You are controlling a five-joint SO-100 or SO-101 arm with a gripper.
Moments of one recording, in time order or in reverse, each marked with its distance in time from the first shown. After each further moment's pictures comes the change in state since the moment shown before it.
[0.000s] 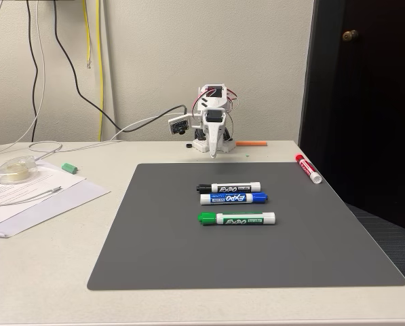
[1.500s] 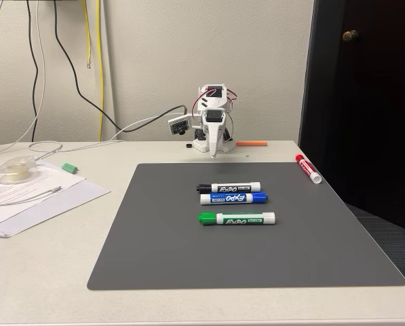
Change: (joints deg) arm 0.0 0.0 0.0 0.0 0.9
